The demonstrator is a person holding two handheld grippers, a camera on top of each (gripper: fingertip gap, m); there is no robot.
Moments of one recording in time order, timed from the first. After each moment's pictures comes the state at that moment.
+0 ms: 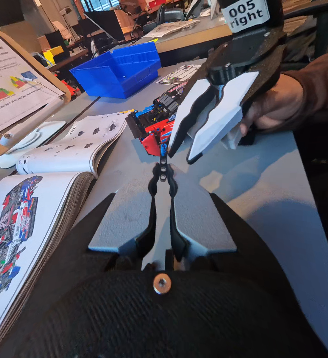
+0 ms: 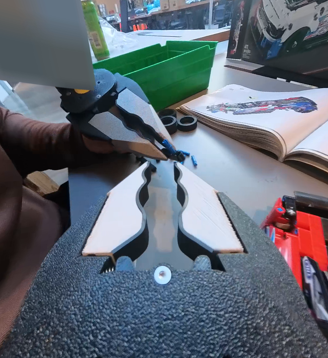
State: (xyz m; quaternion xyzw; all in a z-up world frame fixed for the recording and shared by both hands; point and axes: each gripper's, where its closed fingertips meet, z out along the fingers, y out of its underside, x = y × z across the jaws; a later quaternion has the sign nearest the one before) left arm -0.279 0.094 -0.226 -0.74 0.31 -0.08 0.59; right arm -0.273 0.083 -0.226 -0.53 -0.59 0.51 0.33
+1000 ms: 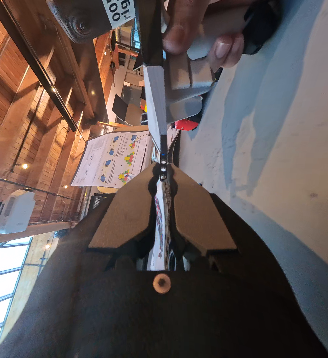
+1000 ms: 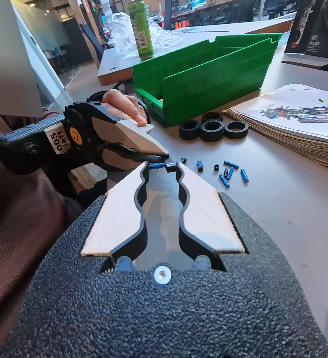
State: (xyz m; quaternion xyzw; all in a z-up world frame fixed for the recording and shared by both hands) left arm -0.285 0.033 -0.223 -0.54 0.50 0.37 0.57; right arm -0.285 0.024 -0.221 -0.48 -0.62 0.56 0.27
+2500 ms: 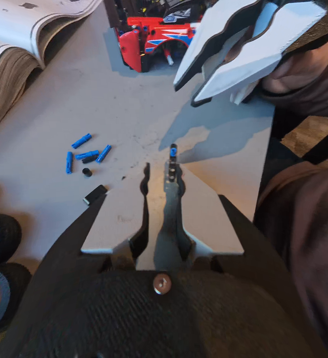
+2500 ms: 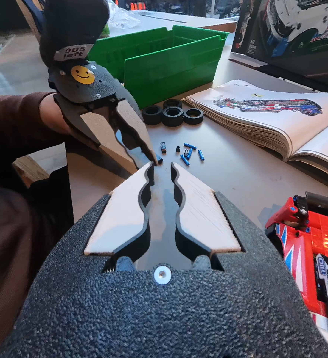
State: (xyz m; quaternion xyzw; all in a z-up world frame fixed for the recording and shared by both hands) left arm -0.285 0.039 -0.282 -0.88 0.19 -0.16 0.42; right arm -0.267 0.064 -0.232 -0.52 -0.62 0.47 0.35
